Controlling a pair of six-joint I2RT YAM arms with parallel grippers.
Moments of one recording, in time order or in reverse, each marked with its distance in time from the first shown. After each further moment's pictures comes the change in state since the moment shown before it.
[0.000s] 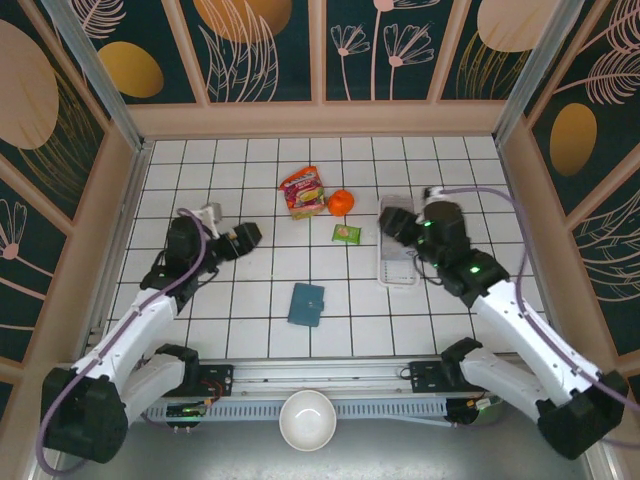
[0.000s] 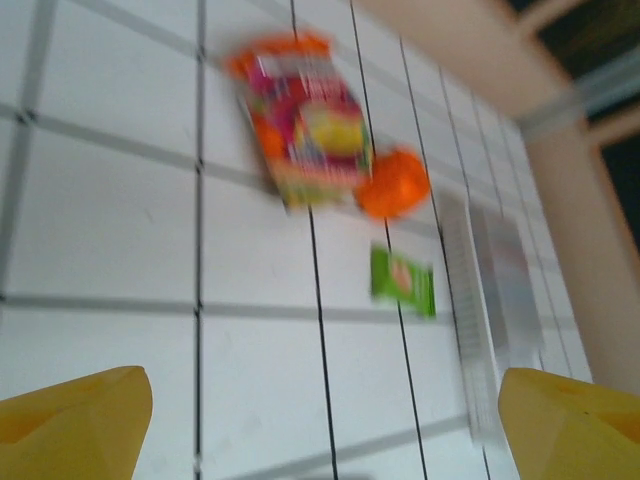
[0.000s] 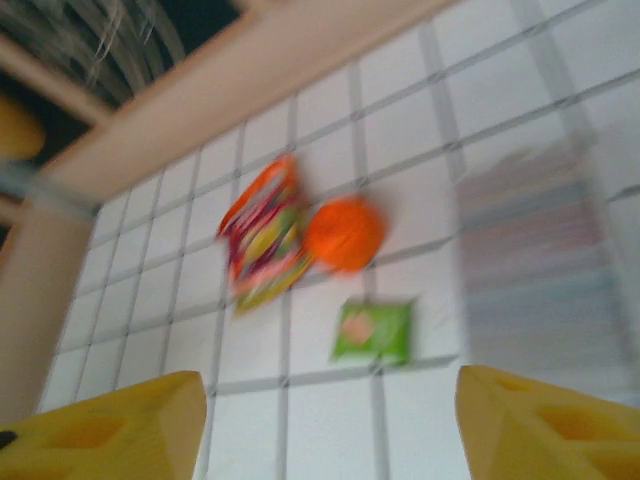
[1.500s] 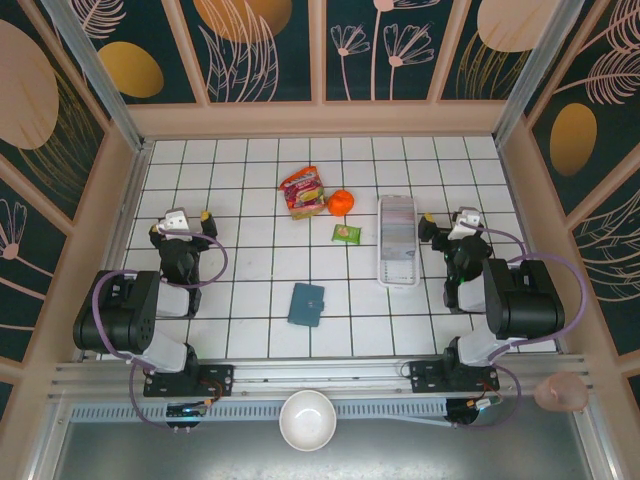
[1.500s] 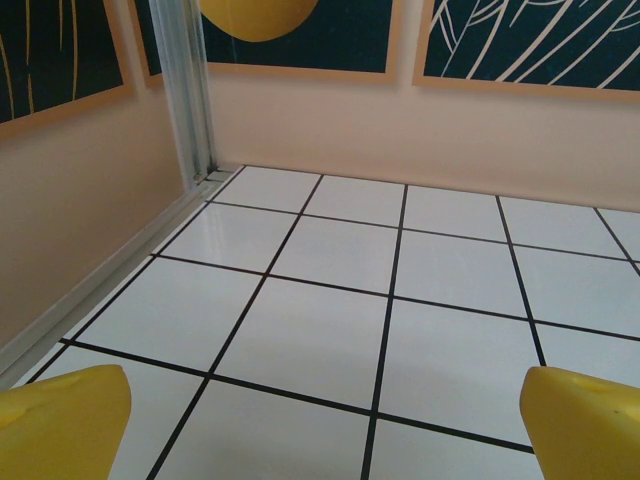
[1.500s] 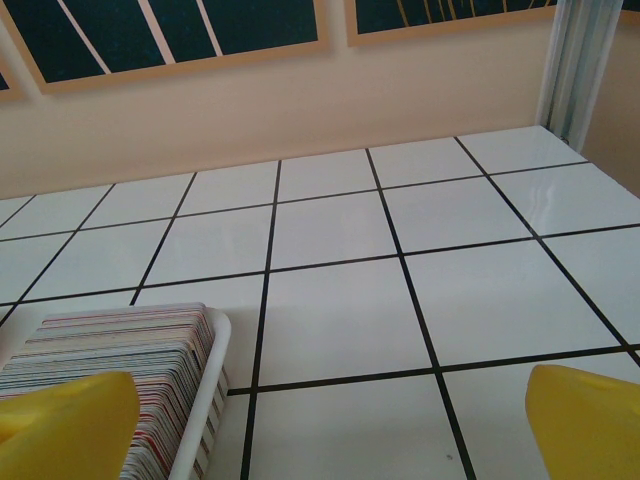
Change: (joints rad) left arm 0.255 0.549 -0.317 1.298 -0.588 0.604; right arm -0.634 0.639 -0.602 1.610 -0.158 -0.634
